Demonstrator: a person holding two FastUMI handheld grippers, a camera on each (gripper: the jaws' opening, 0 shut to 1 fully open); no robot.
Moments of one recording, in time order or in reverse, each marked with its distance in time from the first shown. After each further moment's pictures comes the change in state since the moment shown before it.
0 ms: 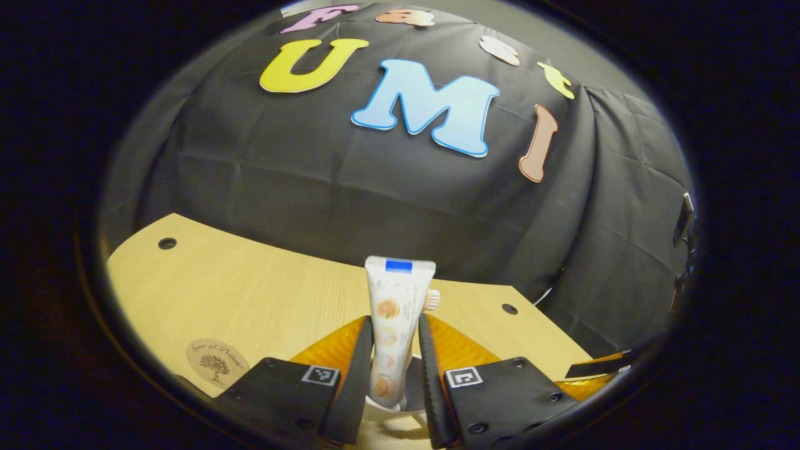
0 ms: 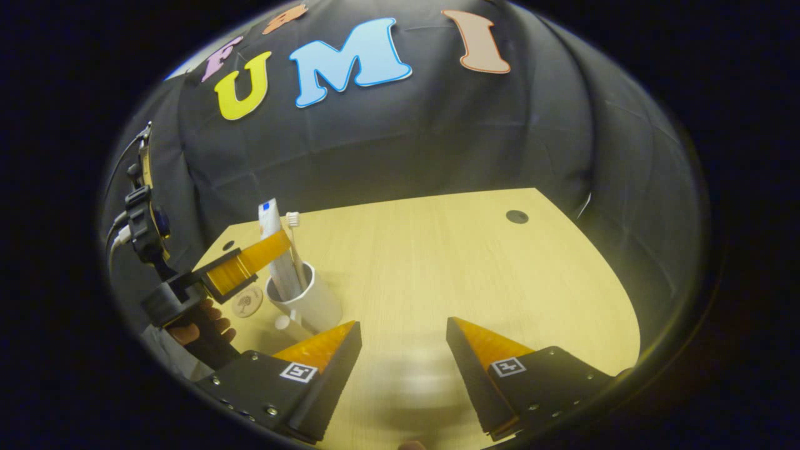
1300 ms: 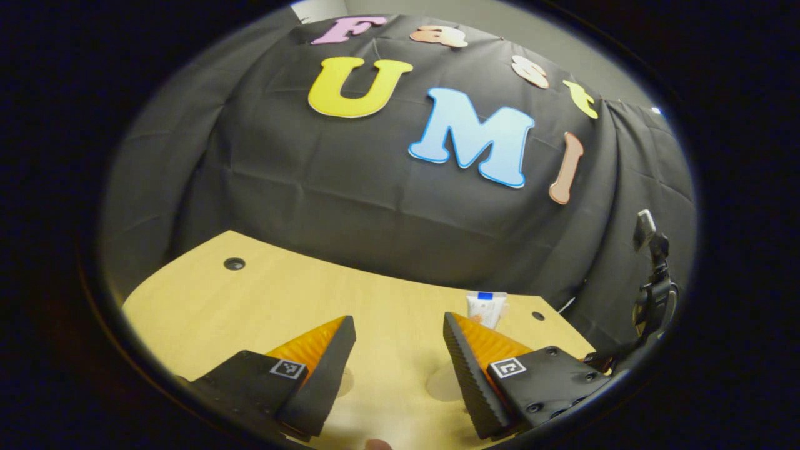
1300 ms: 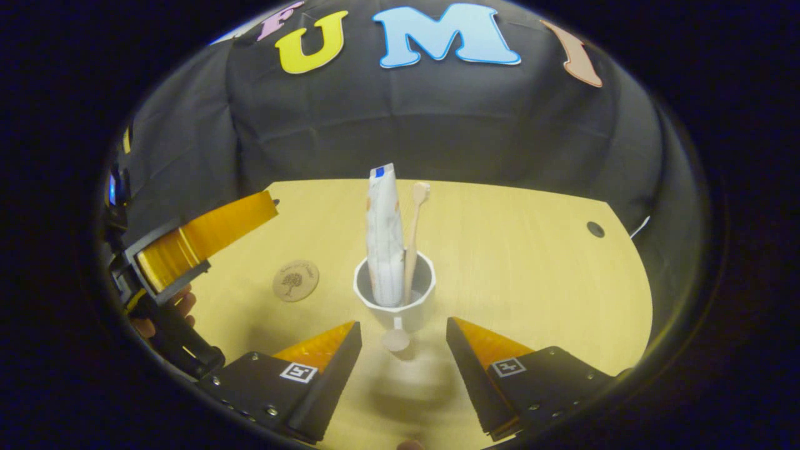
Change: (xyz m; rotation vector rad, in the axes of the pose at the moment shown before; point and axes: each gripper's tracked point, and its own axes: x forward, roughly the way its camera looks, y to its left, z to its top) left arm -0.109 0.113 0.057 -0.020 -0.061 0.156; right arm 0.040 0.134 -0.020 -0.195 0.162 0.153
